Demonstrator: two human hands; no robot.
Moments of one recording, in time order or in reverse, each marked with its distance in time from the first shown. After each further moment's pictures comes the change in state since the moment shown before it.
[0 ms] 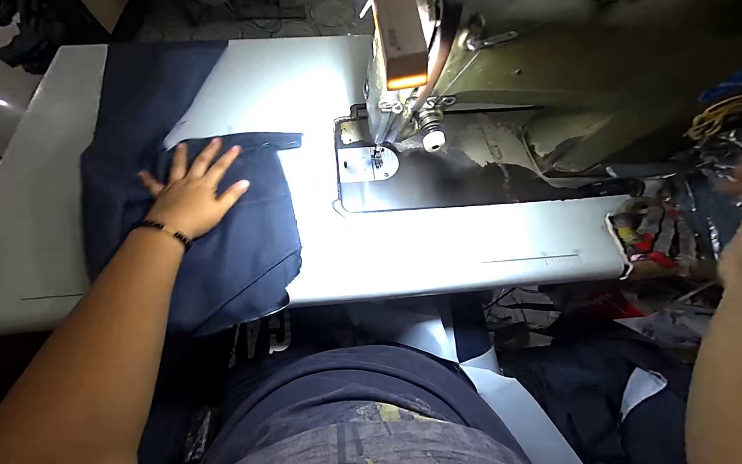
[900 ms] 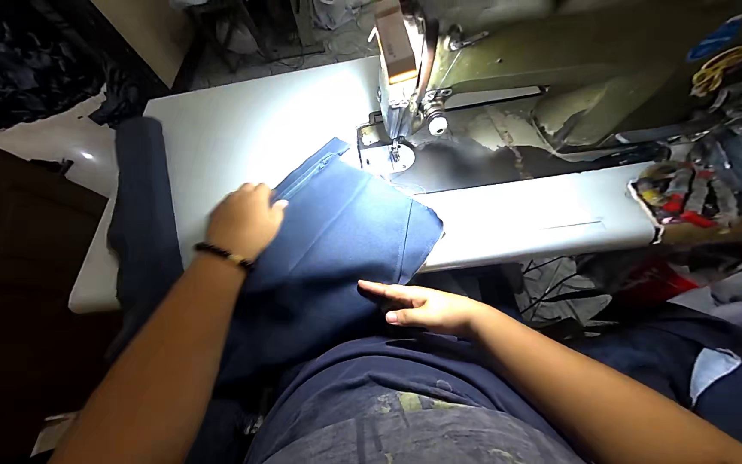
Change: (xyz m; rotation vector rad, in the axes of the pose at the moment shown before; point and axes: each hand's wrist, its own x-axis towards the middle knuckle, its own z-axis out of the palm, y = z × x) left_hand -0.062 0.054 -0.047 0.087 -0.010 -0.060; right_hand -0.180 -0.118 0.219 0.678 -1.499 0.003
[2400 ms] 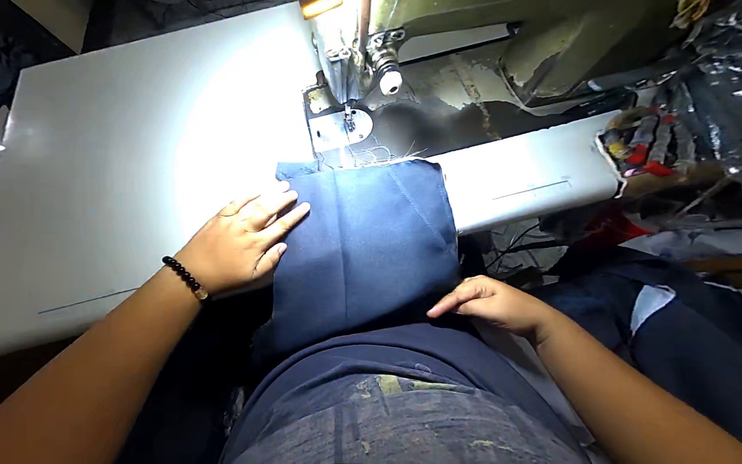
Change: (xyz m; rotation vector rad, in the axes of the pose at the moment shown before) left_hand 0.002 0.003 0.062 0.092 0.075 1.003; right_hand -0.125 0.039 -0.018 0.002 0.355 0.108
